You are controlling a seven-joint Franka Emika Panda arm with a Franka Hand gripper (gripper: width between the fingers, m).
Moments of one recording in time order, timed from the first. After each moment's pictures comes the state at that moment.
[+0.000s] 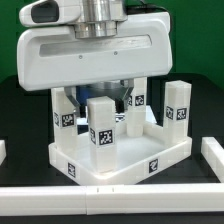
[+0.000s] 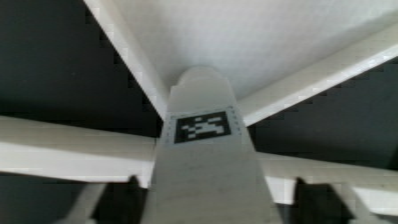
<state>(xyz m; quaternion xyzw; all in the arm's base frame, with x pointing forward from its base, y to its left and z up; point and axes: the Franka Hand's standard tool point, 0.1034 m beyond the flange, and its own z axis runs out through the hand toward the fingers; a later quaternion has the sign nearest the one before) 0.610 -0.042 0.112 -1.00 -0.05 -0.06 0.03</state>
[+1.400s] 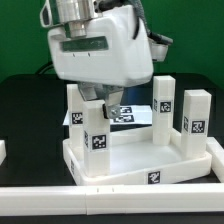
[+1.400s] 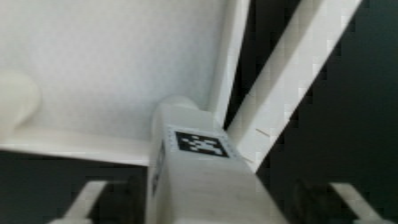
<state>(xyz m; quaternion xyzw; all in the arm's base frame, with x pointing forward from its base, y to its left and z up) 0.621 -0.041 0.115 -0.89 0.46 -0.03 0.09</state>
